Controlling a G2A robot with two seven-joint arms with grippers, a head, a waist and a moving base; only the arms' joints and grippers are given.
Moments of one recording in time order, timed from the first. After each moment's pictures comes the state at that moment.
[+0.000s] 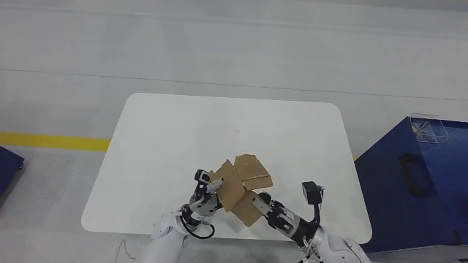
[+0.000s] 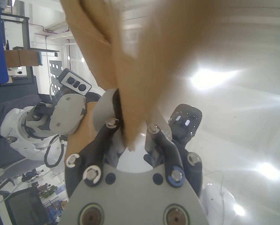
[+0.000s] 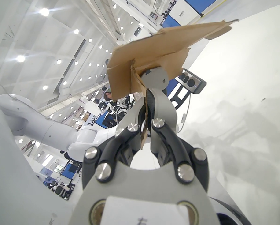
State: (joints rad) left arm 1.19 -1.49 -1.16 -0.98 -1.12 -0.42 -1.41; right arm -1.64 -1.13 1.28 -1.75 -0.20 -0.72 0.31
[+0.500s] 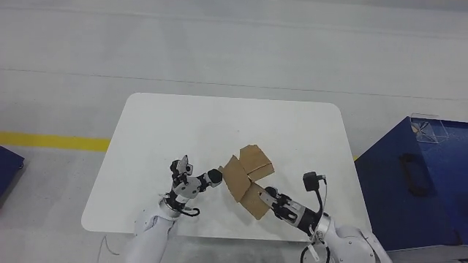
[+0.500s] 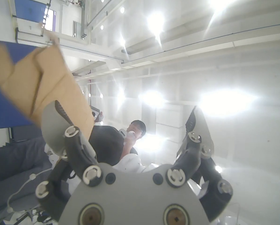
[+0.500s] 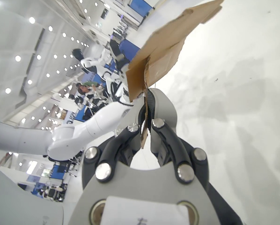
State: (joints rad) left arm 1.16 -1.45 -1.30 -0.95 -1.04 -0.41 -1.24; right arm -1.66 -1.10 1.39 -1.84 -0.27 -0.48 0.54
